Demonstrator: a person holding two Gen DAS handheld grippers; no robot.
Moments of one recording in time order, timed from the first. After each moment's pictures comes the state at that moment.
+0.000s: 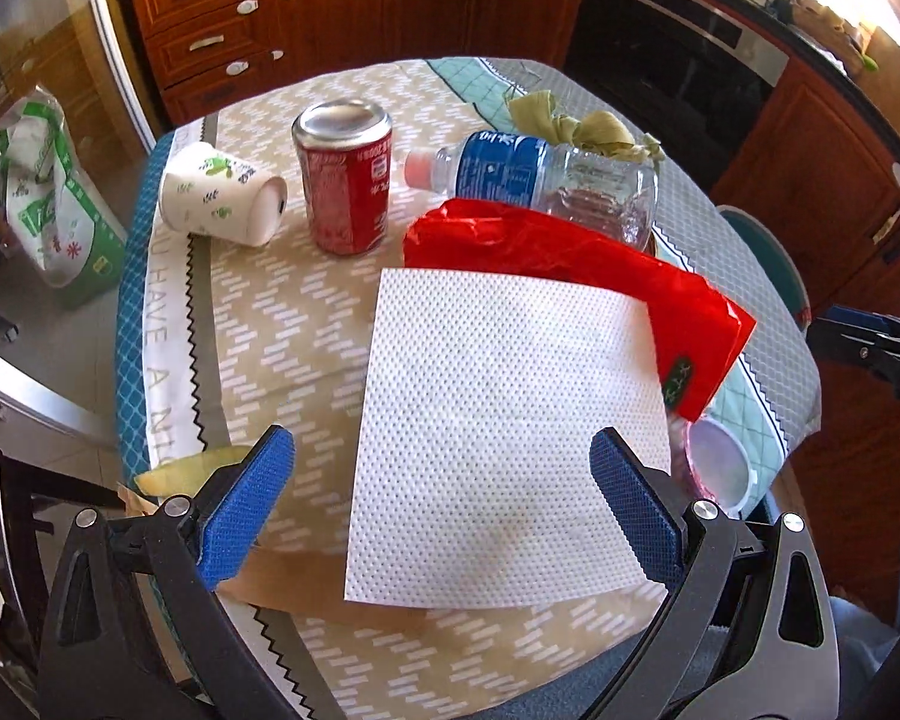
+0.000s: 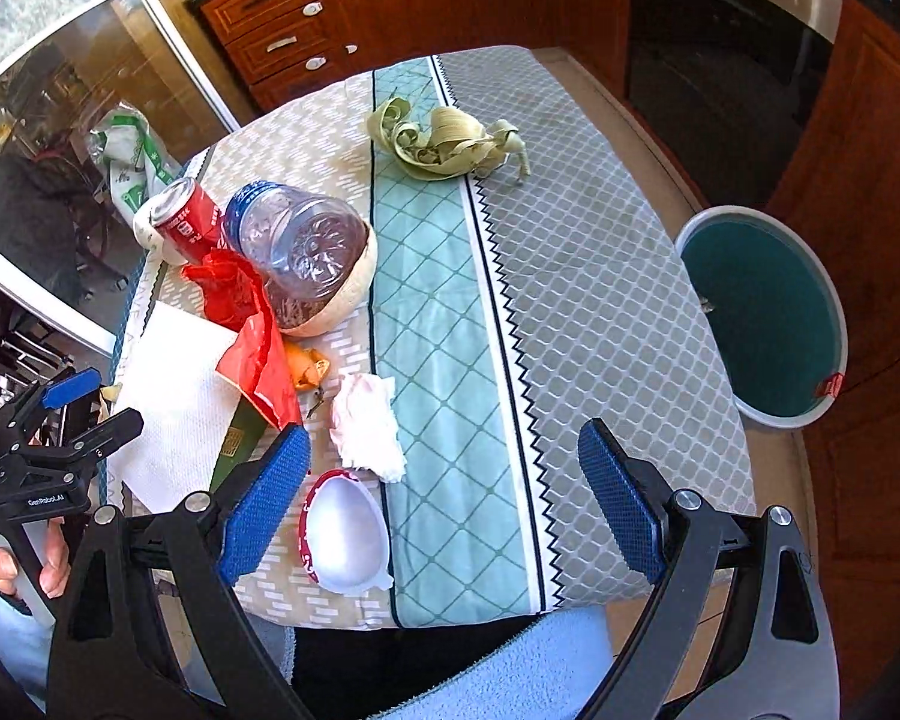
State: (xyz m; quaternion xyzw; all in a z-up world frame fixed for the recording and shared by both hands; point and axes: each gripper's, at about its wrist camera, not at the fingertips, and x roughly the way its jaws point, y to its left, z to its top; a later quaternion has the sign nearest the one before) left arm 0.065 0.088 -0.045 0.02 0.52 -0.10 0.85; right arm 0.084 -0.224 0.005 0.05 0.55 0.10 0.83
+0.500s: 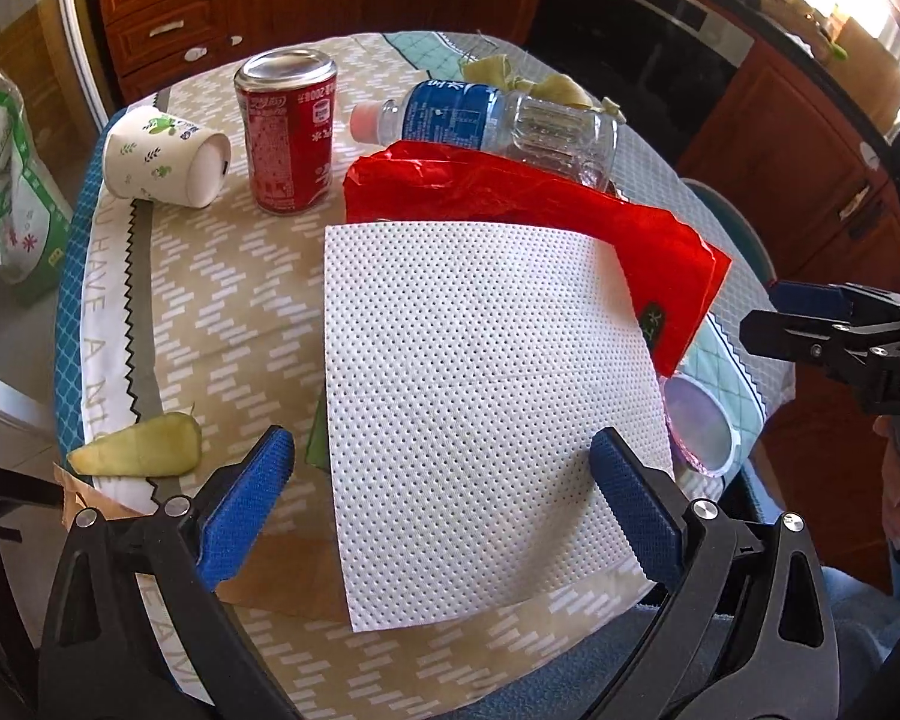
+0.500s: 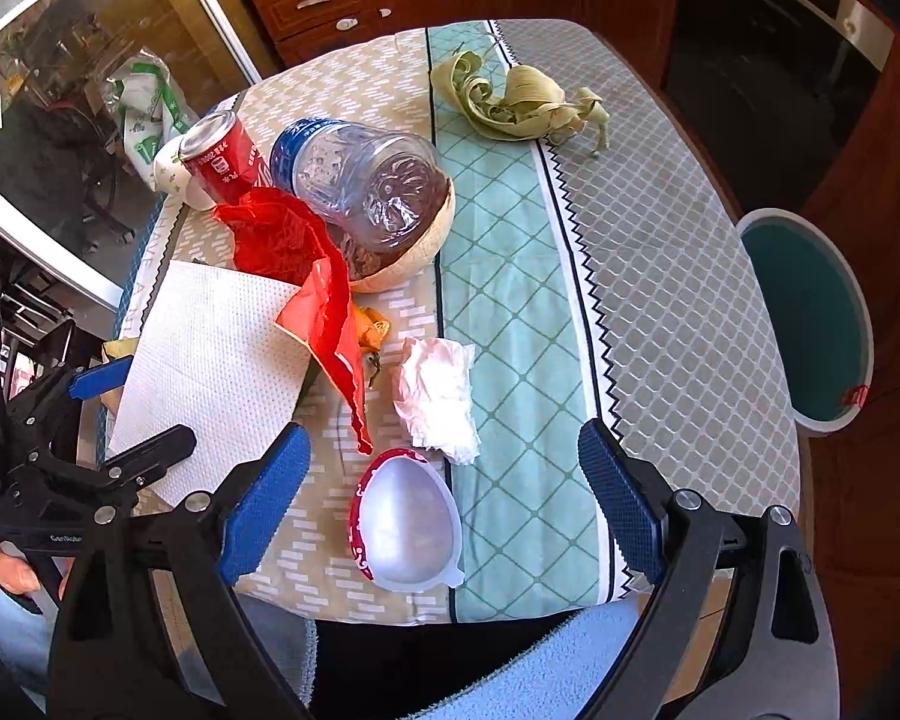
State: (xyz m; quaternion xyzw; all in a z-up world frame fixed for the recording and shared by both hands) left arm 0.049 0.072 -0.067 0.01 0.52 -0.15 0.84; right arm 0.082 -0.179 -0.010 0.02 0.57 0.13 0.81
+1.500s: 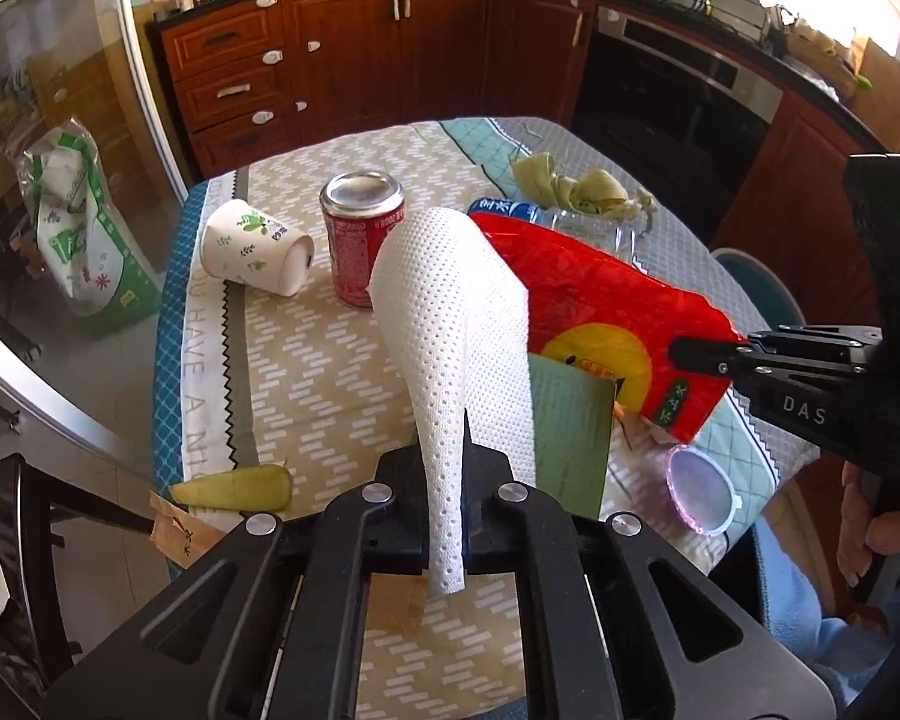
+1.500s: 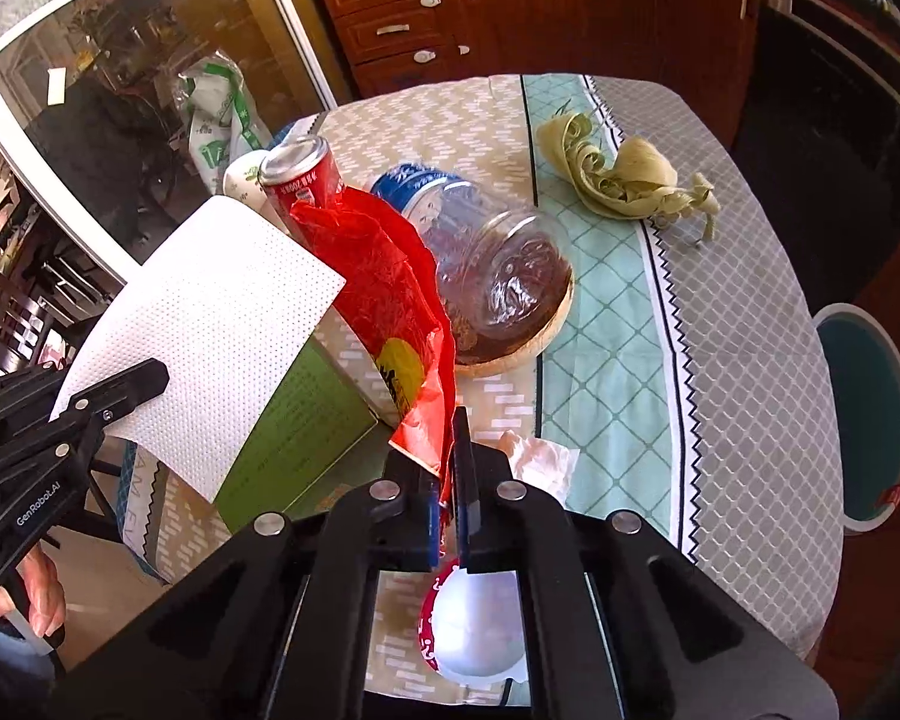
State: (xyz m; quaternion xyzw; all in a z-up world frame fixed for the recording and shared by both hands) left arm 0.042 0.077 -0.009 0.02 0.45 -0.07 0.89; right arm 0.100 -0.140 0.001 0.00 0.51 0.20 0.84
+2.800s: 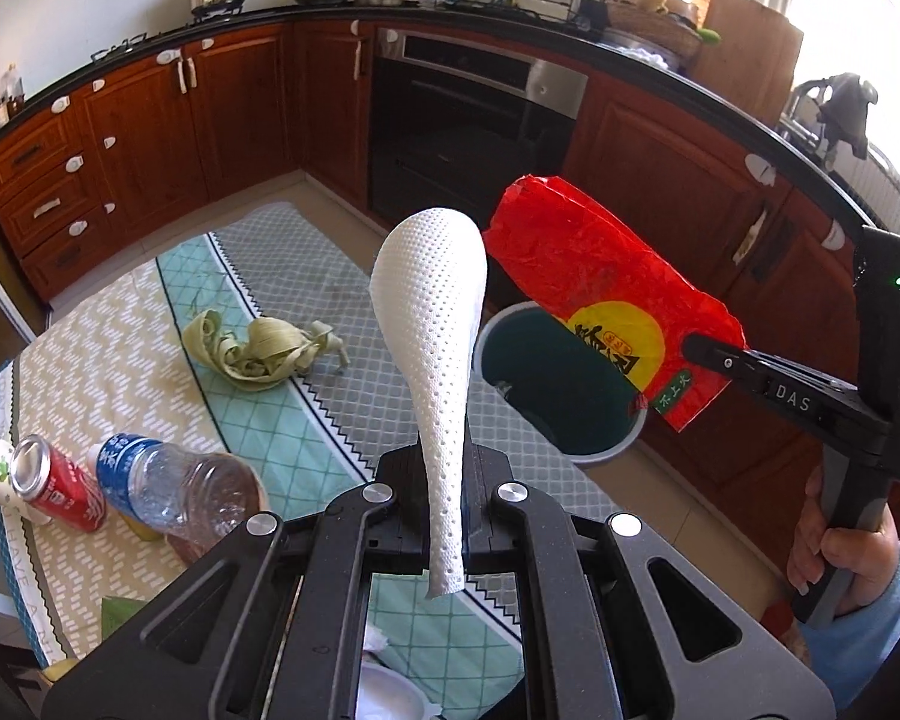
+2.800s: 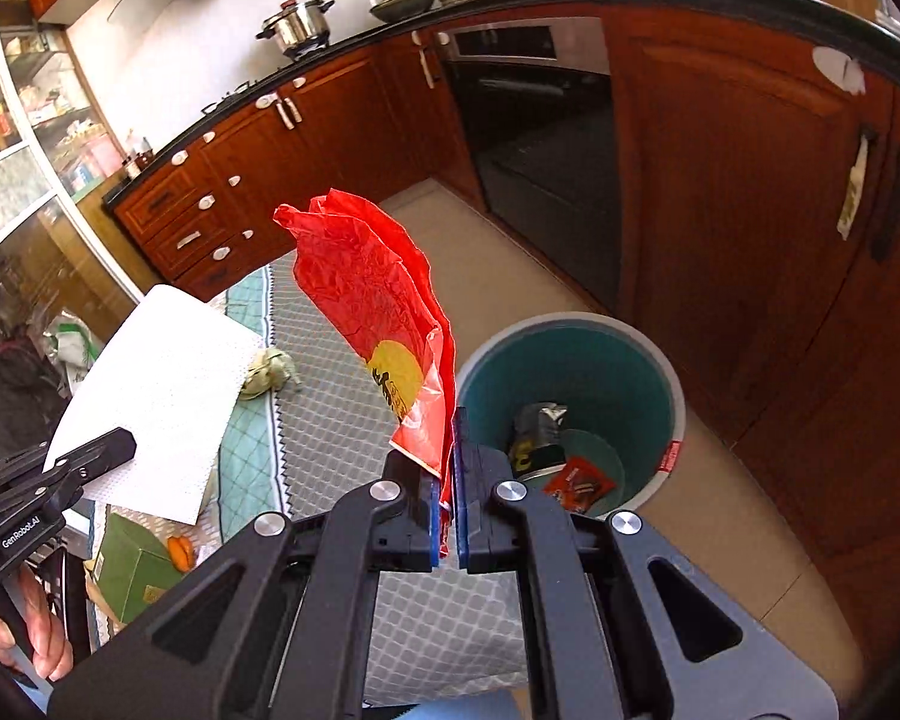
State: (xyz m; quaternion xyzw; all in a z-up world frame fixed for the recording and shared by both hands) left arm 0.117 -0.168 0.039 0.07 0.42 -0.26 0.87; right arm 0.080 -0.428 0.050 0.17 0.40 -0.03 0.90
